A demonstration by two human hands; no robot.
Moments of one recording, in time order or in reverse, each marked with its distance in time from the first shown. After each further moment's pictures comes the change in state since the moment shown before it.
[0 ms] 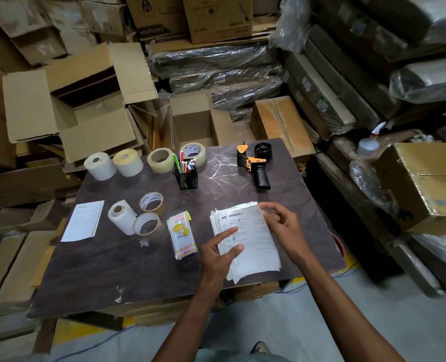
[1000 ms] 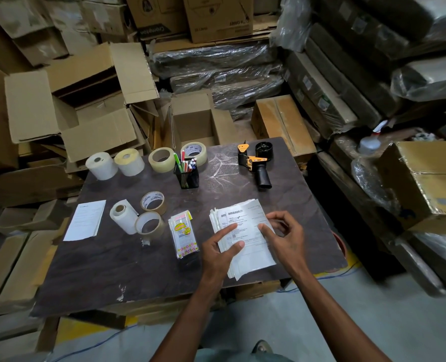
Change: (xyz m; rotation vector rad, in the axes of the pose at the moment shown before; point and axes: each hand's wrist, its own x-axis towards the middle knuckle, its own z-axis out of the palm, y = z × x) left_hand 0.001 0.004 0.000 -0.083 -0.005 -0.016; right_hand -0.026 0.020 0.010 -0.109 0.235 -0.084
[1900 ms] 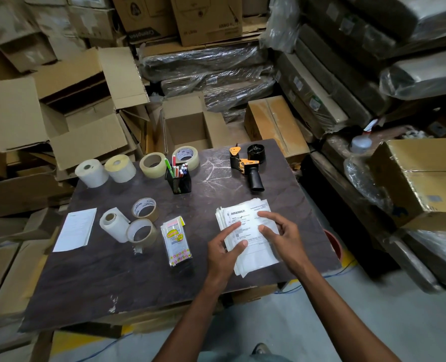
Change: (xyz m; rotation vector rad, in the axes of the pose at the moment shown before) left_hand 0.013 -0.002 0.030 0.041 -0.058 0.039; right_hand 0.024 0.014 -0.020 0.174 -0.110 0.165
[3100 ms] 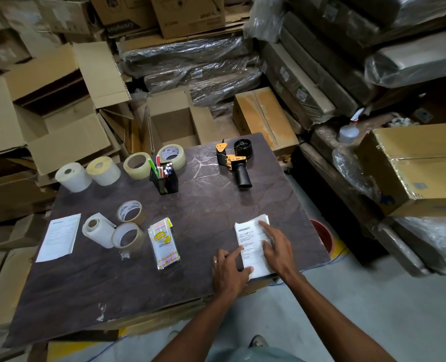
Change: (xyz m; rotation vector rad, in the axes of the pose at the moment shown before) left_hand -0.006 -0.081 0.029 1.055 -0.154 -0.173; right_hand 0.000 0.092 -0.035 -0.605 0.094 -0.035
